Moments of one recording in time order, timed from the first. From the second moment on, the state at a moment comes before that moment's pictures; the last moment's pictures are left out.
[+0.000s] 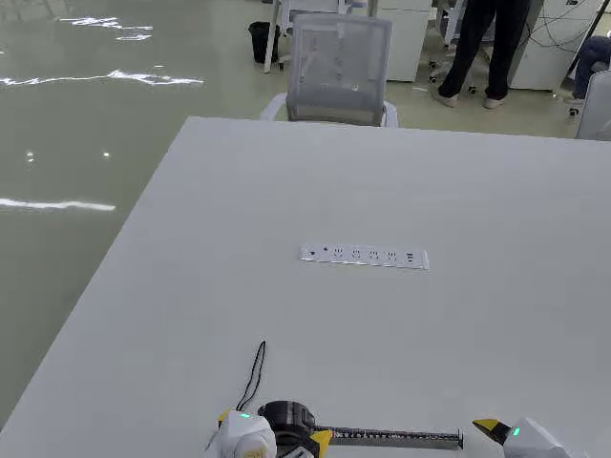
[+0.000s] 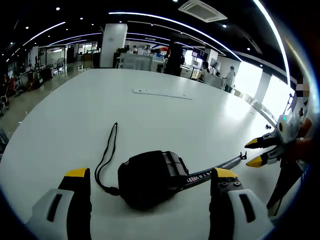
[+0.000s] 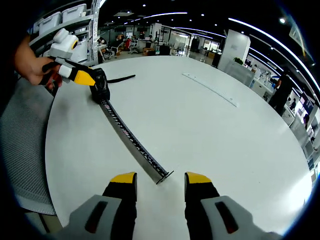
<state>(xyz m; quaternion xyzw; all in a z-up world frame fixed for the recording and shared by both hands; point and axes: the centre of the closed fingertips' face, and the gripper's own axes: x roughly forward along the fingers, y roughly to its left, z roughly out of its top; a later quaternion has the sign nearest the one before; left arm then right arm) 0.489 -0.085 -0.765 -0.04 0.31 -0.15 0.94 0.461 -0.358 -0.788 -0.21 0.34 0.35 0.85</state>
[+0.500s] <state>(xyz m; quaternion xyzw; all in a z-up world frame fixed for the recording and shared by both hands) 0.493 -0.092 -0.770 -0.05 0.32 -0.15 0.93 0.476 -0.359 -0.798 -0.24 0.41 0.42 0.78</state>
